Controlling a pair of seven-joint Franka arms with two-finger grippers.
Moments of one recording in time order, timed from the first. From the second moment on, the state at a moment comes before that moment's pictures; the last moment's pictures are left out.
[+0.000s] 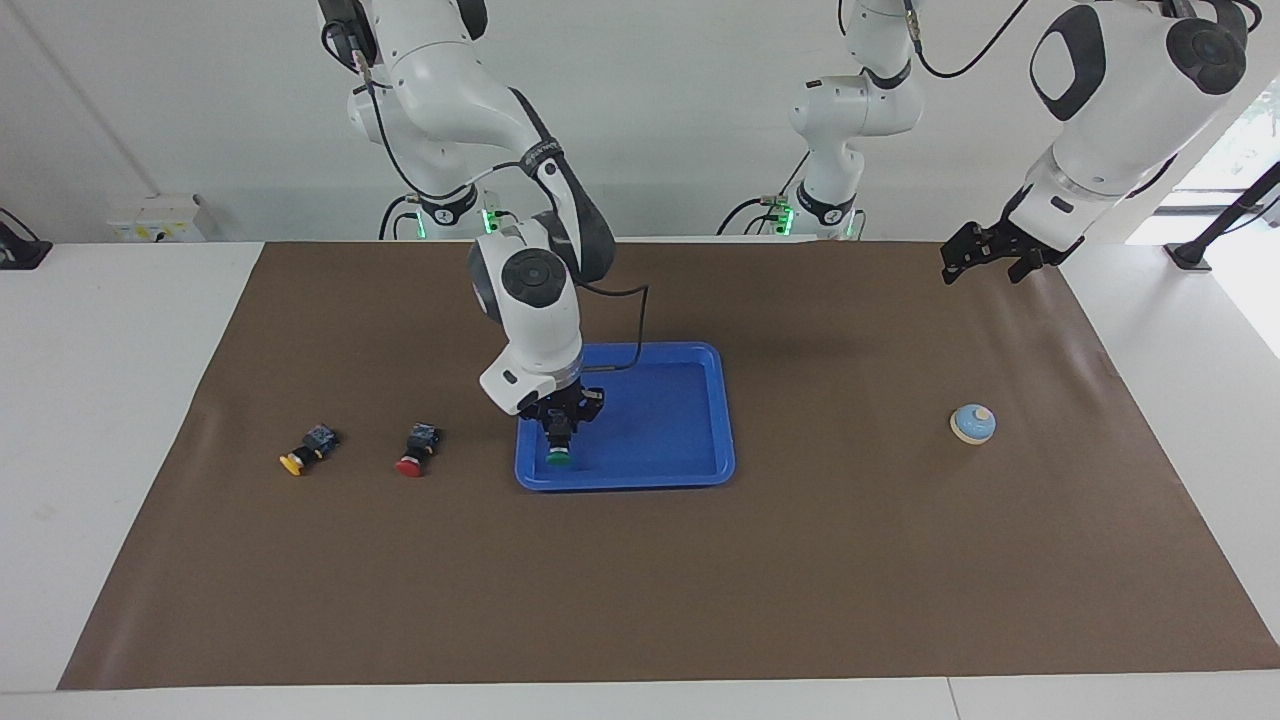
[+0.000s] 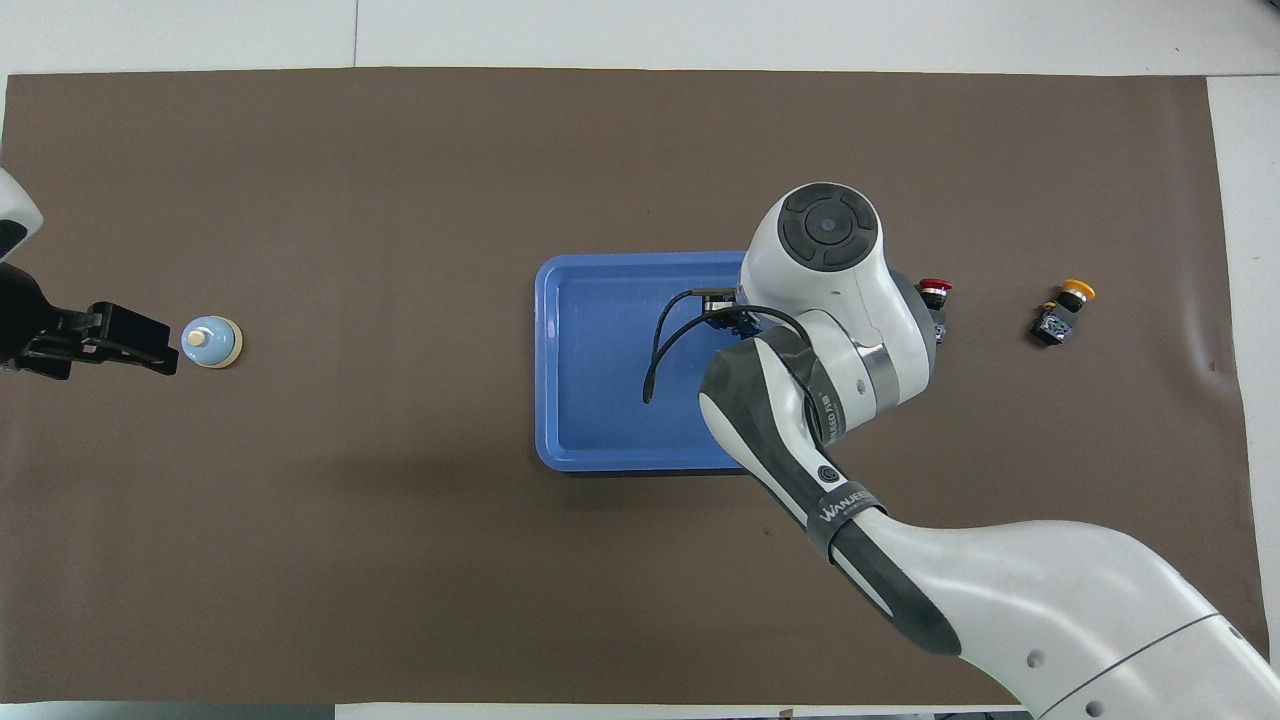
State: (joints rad) left arm -0.03 -0.02 0.00 -1.69 -0.03 1.51 0.01; right arm 0.37 0.41 0.05 -1.78 -0.02 2.15 0.53
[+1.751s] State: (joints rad) left arm -0.03 -0.02 0.00 -1.69 -0.03 1.51 0.01; right arm 0.02 0.16 0.03 -2.14 0.01 2.36 0.40
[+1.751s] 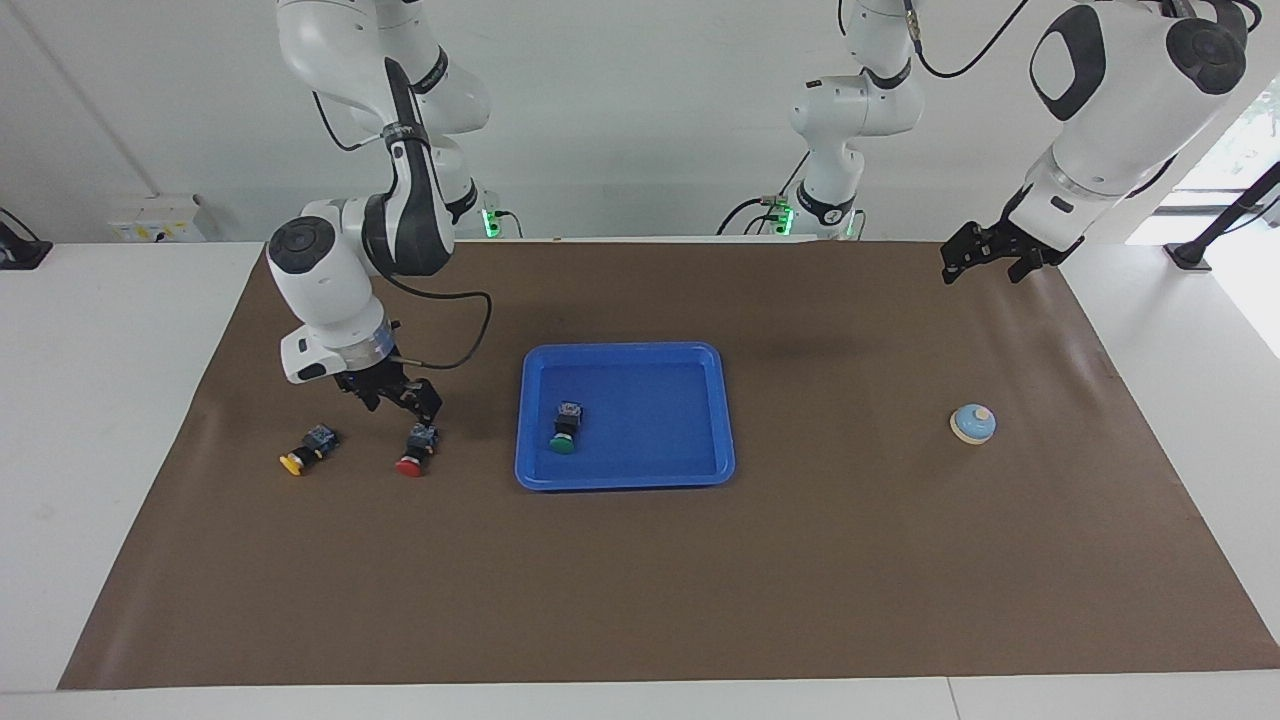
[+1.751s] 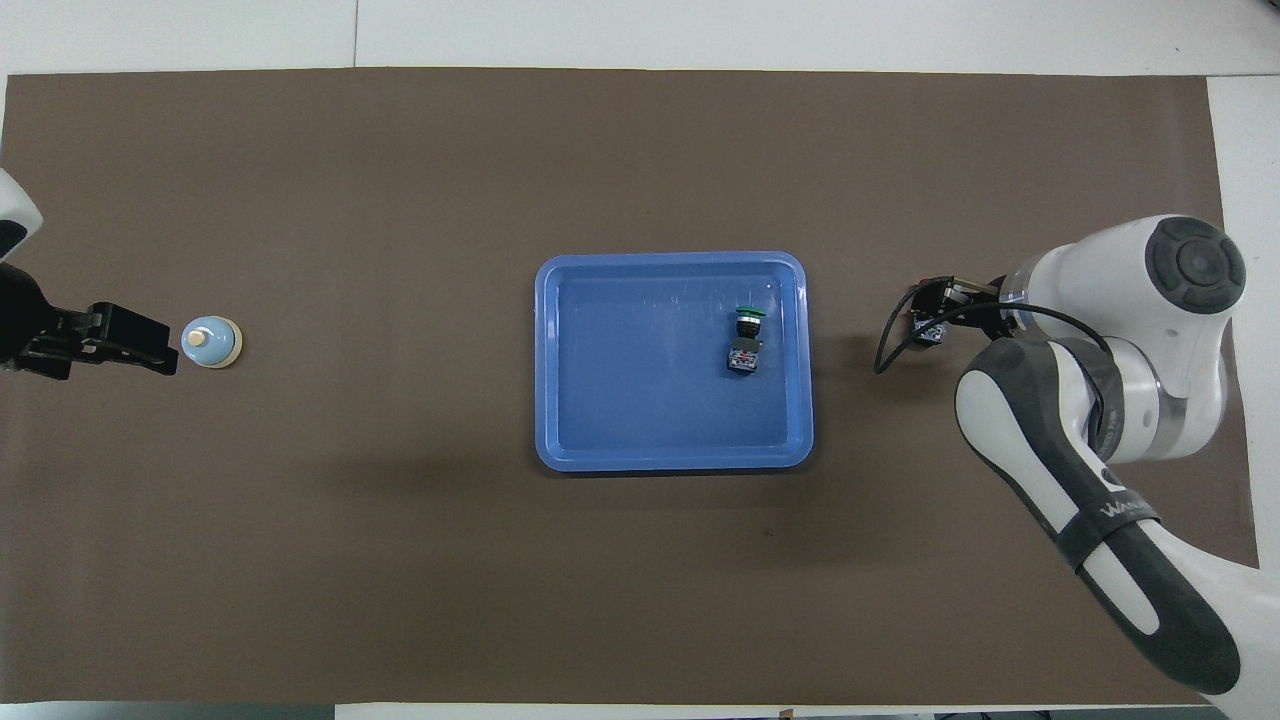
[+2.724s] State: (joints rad) left arm -0.03 -0.02 0.00 -1.69 -0.03 1.51 0.01; right arm 0.02 0.23 0.03 -2.24 0.00 2.62 0.43
